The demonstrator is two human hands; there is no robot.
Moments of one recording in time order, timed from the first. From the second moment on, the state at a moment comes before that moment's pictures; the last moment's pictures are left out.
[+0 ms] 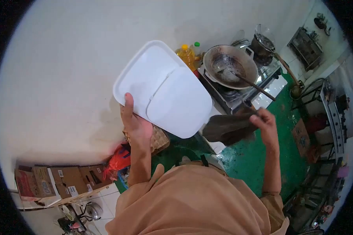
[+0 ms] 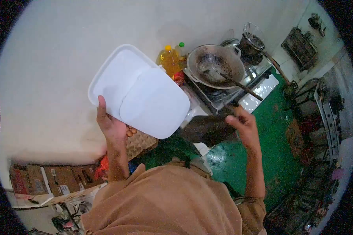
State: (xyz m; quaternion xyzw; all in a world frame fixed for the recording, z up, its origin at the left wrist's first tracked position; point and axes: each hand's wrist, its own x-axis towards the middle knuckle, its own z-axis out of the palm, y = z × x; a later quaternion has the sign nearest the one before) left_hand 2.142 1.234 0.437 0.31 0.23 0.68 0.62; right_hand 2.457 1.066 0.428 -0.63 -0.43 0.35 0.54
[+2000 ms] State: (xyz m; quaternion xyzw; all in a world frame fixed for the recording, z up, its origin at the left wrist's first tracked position) left_hand 2.143 1.178 0.465 0.29 0.22 0.69 0.62; right_hand 2.288 1.154 0.488 -0.45 -0.77 -0.14 0.42
